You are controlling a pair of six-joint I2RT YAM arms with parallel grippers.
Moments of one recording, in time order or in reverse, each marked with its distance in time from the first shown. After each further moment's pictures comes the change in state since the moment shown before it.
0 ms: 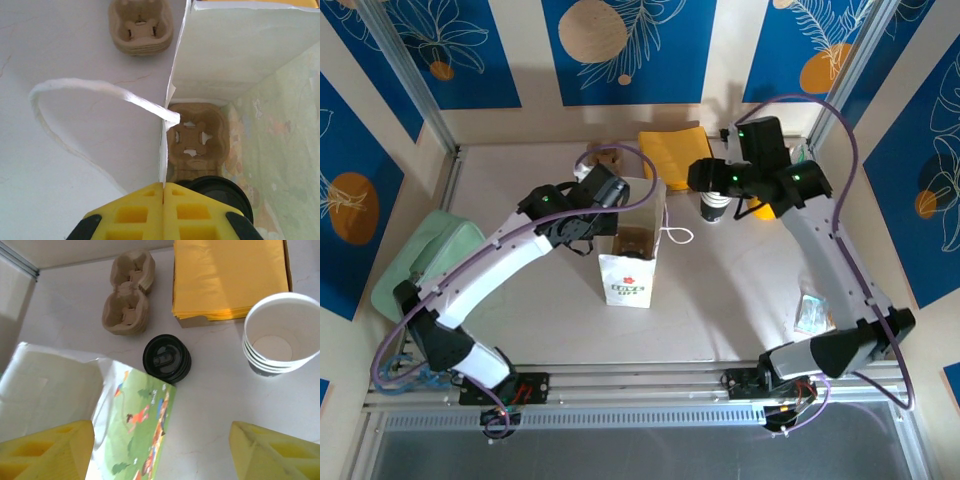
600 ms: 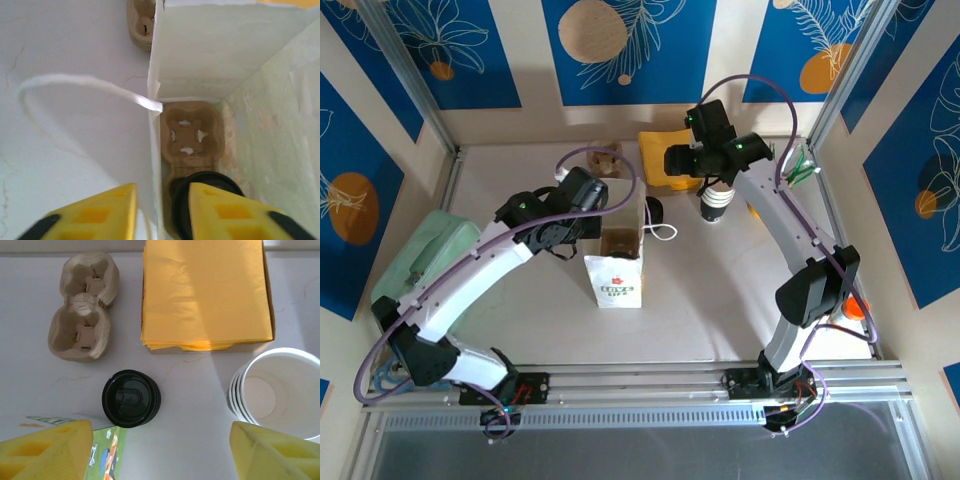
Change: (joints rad) left arm 0.054 -0.104 -0.099 0.026 0.039 0.021; right arm 0.071 0.317 0.212 0.031 0.217 -0.054
